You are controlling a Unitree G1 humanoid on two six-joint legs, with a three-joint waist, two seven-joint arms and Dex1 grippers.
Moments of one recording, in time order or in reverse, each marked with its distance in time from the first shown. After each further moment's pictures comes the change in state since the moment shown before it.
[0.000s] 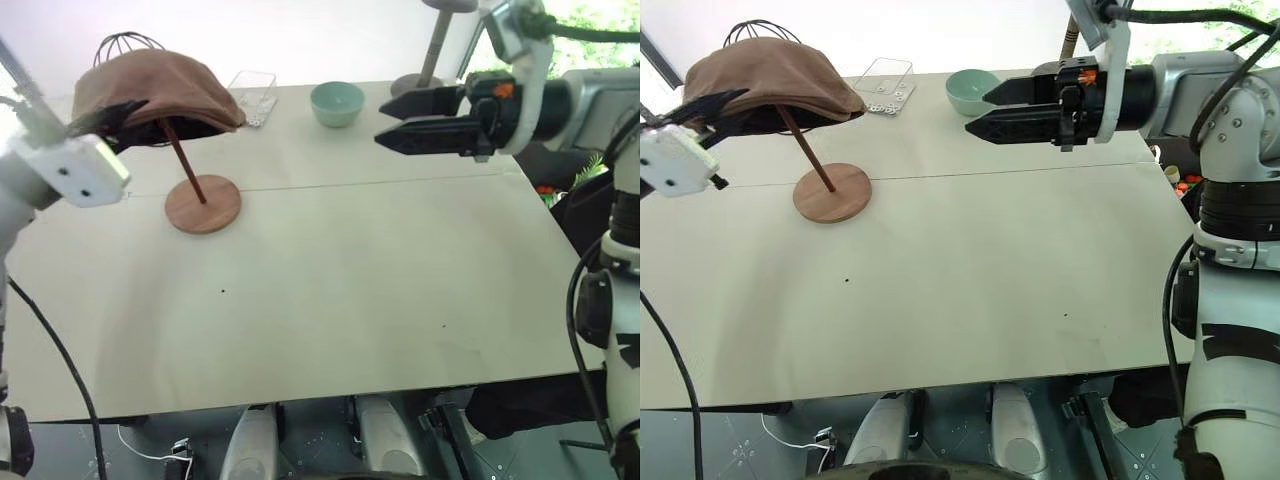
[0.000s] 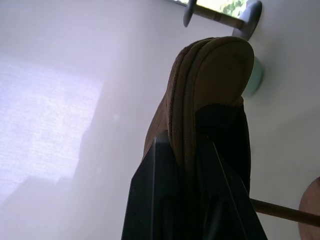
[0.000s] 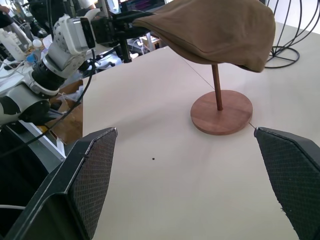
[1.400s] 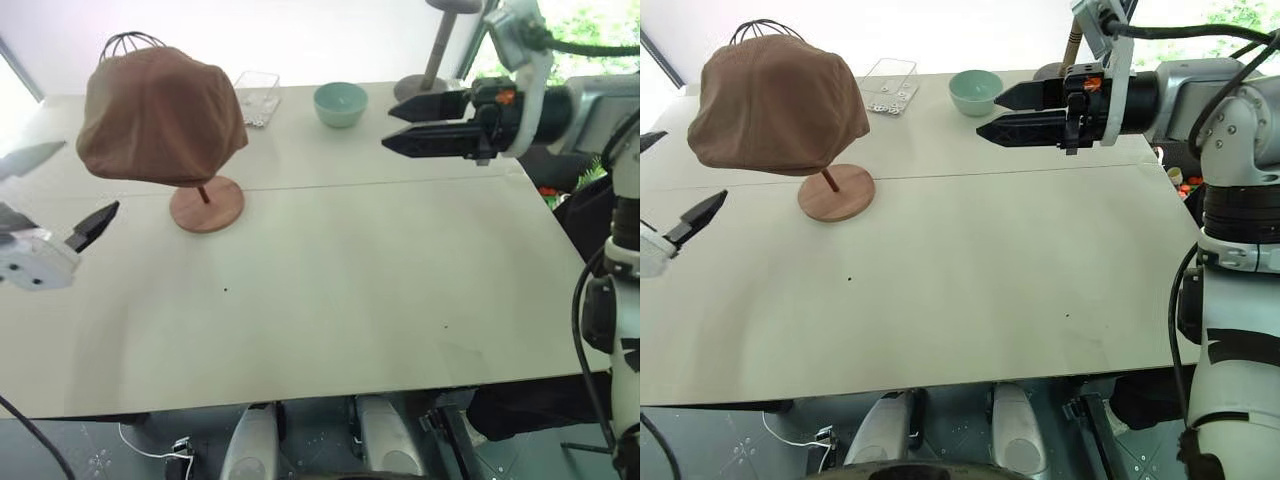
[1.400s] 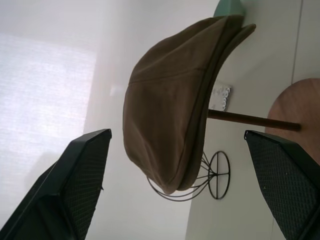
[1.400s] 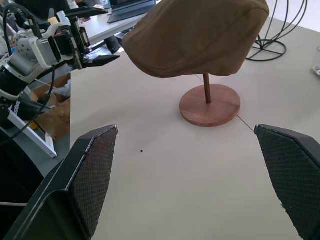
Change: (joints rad) left arm 0.501 -0.142 0.367 -0.330 0.176 0.058 0.086; right arm 0.013 -0.008 0.030 0.026 -0.038 -0.078 0.027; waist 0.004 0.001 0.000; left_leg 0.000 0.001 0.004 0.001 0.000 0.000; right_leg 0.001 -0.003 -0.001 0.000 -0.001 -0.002
